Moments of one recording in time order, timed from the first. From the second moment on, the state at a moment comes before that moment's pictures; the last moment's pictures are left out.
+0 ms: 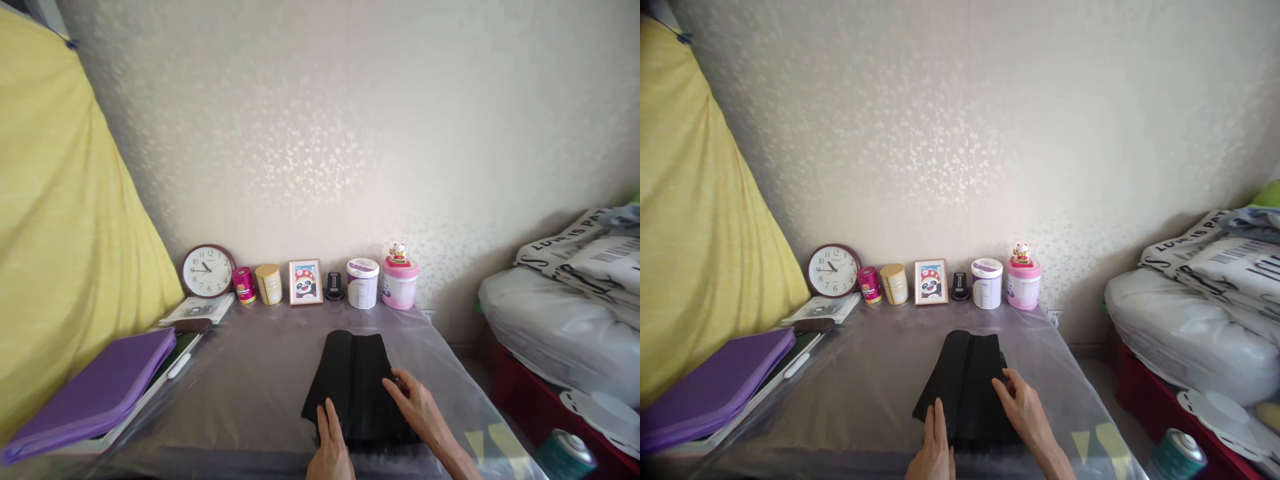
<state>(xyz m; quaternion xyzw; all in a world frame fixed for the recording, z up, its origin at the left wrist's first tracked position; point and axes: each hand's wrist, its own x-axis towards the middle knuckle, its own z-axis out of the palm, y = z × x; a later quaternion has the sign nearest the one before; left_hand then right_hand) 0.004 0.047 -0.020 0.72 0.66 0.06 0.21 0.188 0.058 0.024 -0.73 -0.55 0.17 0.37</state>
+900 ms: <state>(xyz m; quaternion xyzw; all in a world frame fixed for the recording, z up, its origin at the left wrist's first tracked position) 0.001 0.053 -0.009 0.70 0.66 0.02 0.27 0.170 0.071 0.042 -0.72 -0.53 0.30 0.34</state>
